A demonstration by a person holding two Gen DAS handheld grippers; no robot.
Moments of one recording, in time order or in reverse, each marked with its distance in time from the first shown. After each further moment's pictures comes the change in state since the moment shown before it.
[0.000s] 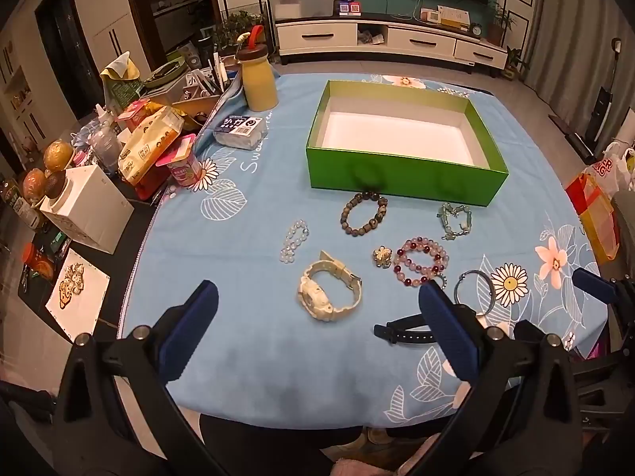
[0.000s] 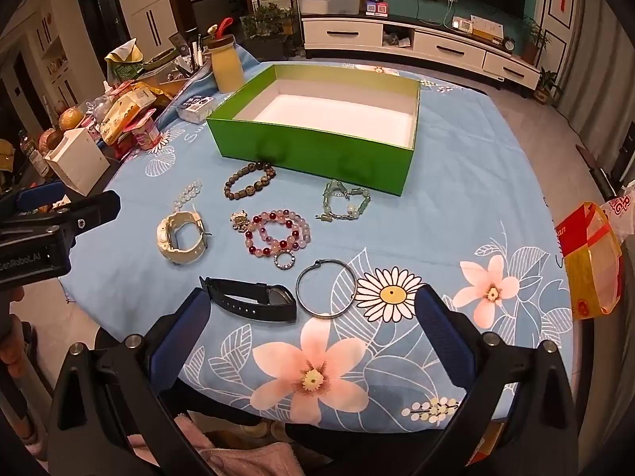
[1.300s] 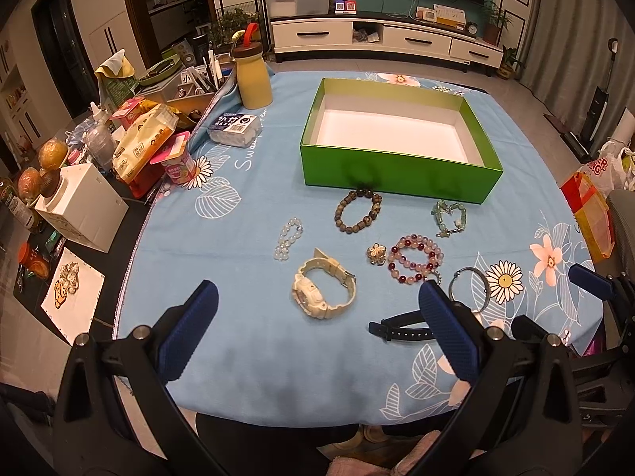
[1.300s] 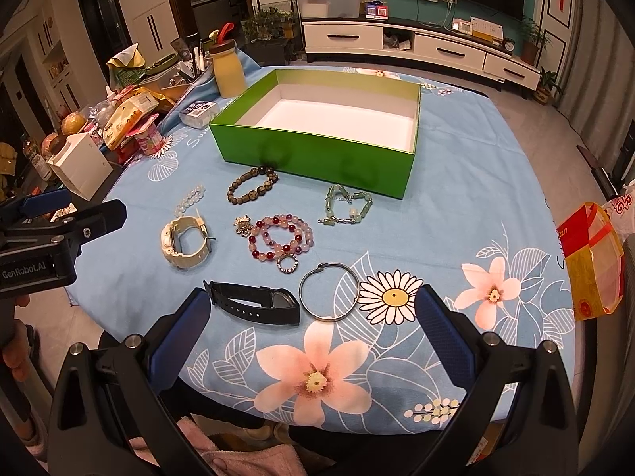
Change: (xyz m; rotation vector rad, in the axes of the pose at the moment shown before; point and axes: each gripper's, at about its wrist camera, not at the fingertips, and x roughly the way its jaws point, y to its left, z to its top) left arm -0.002 -0.004 -0.001 0.001 0.004 -0.018; right arm -0.003 -0.002 0.001 0.009 -0.008 0.014
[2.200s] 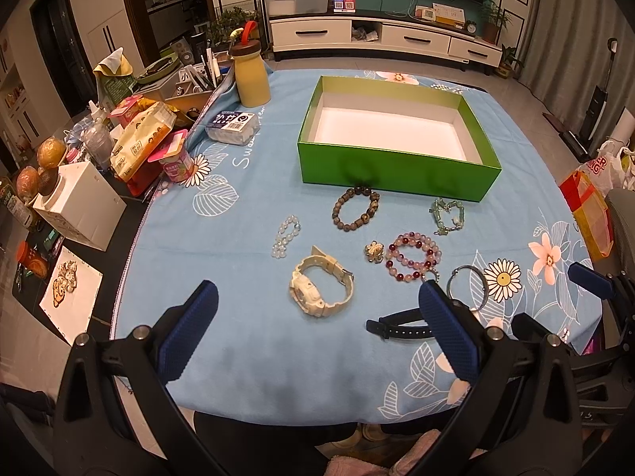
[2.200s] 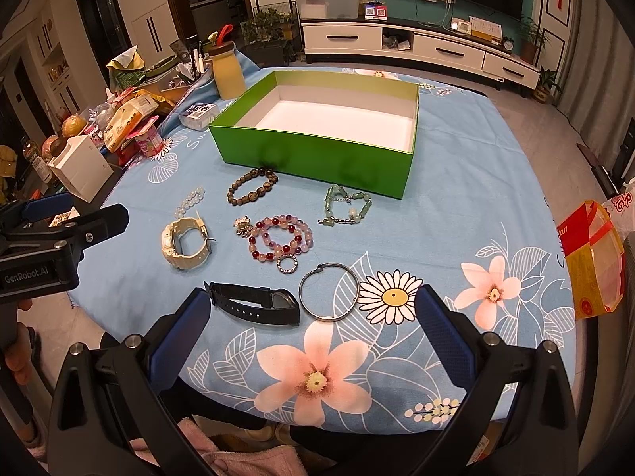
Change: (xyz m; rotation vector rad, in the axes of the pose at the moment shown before) left arm 0.001 -0.001 -0.003 0.000 0.003 -0.004; right arm -0.003 0.000 0.001 0.006 -0.003 0.002
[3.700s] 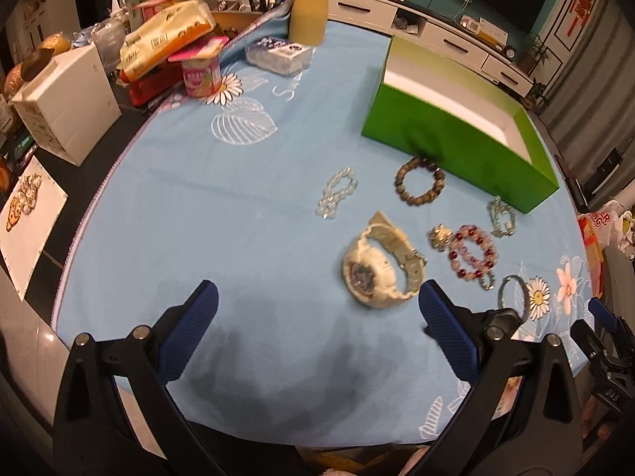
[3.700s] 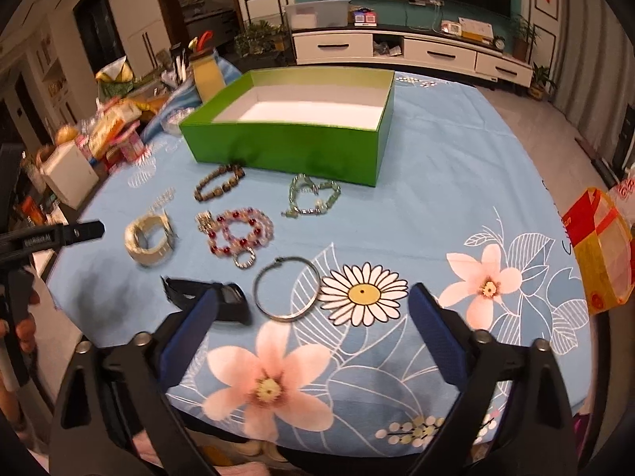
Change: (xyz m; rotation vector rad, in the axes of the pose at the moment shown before) left arm 0.081 0.073 -0.038 -0.239 0.093 -0.084; right arm 0.032 -0.040 -0.029 0.012 -0.056 0.004
